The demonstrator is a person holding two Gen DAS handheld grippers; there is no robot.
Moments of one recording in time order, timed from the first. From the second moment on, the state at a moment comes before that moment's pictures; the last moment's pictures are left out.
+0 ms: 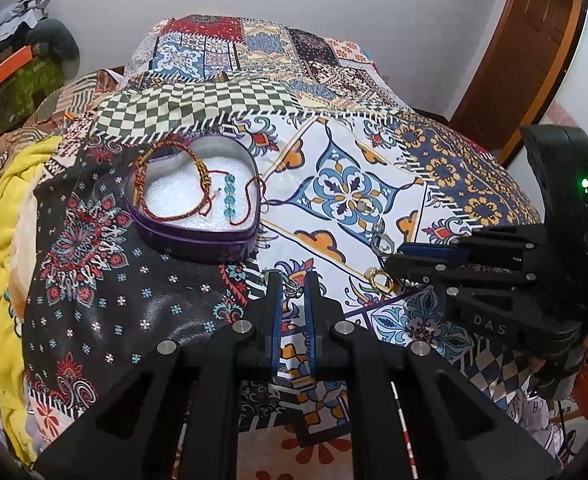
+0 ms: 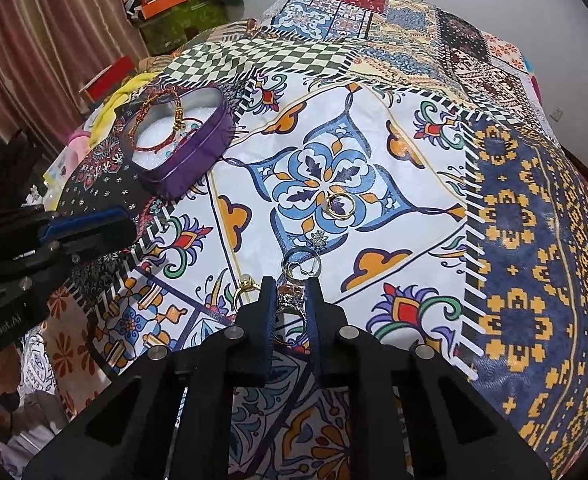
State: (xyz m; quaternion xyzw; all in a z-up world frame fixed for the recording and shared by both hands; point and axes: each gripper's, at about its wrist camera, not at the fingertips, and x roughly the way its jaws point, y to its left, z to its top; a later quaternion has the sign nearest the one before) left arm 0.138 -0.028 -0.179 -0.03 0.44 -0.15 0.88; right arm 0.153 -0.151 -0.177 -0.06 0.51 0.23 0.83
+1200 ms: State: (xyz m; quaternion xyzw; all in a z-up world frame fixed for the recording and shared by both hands) left arm 0.138 0.021 -0.091 -0.04 0.33 -0.09 0.94; right arm 0.164 -0.102 -0.083 -0.03 0.39 0.28 0.88
